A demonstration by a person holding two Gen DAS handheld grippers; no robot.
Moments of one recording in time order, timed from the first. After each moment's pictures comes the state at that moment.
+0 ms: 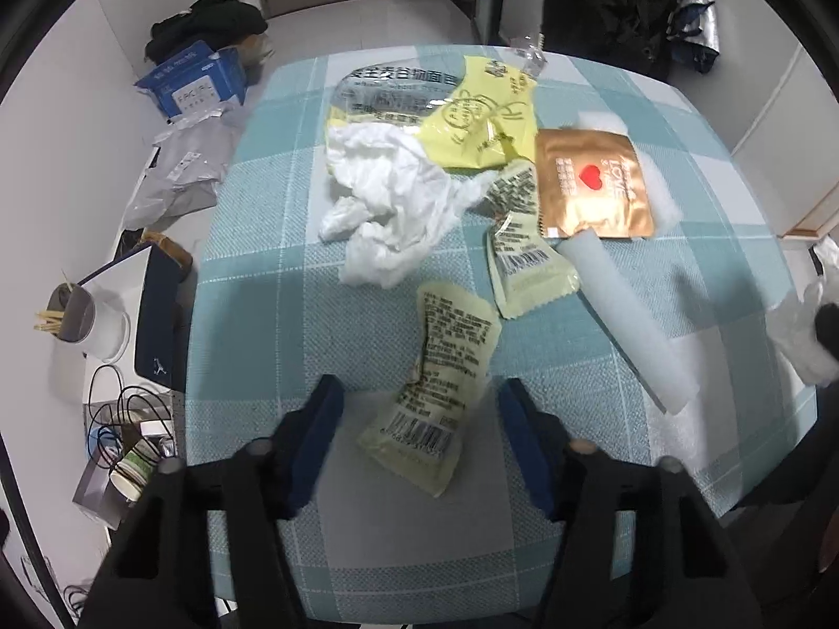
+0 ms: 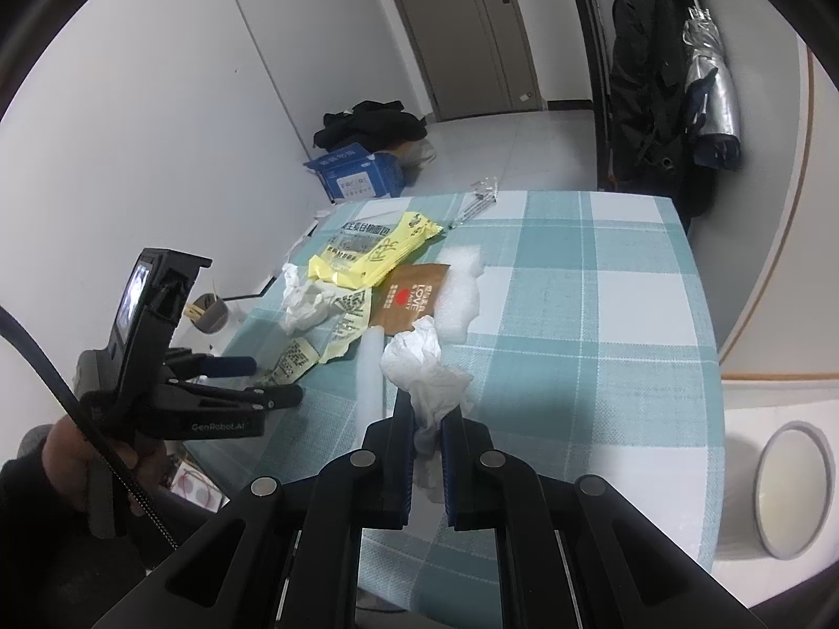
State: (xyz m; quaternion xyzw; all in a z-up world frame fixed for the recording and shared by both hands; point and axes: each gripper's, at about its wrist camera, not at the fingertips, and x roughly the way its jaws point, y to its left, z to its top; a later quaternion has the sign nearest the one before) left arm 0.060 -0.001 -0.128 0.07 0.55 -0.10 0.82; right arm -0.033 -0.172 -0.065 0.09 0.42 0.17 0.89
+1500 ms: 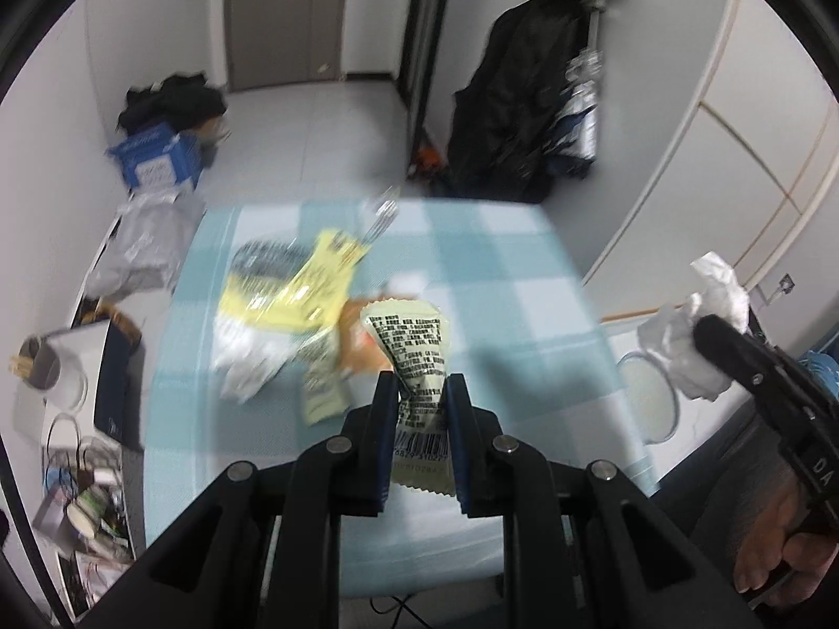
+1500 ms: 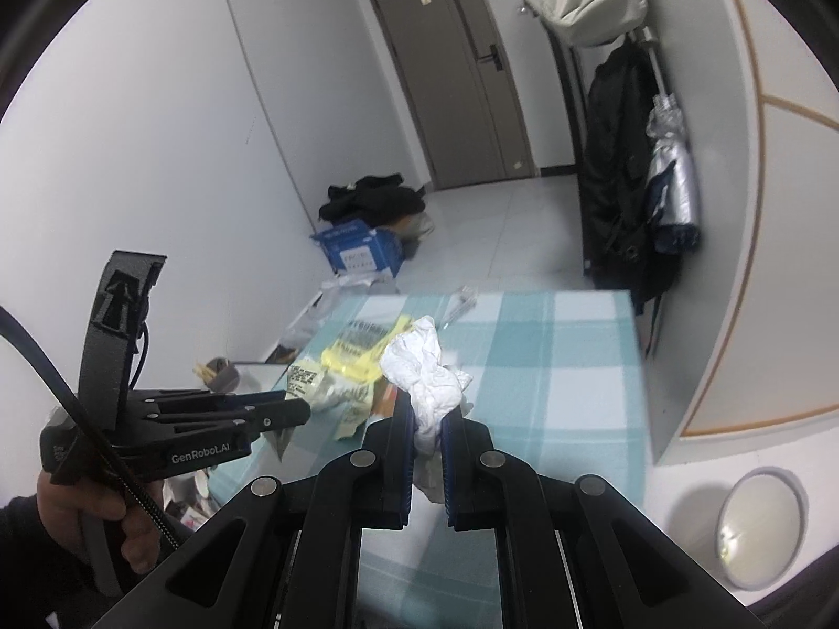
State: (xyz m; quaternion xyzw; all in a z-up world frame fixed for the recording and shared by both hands) left arm 0.026 -0.075 -0.022 0.00 0.44 -0.19 0.88; right arm -0.053 -0.219 0.012 0.11 0.33 0.15 0.93
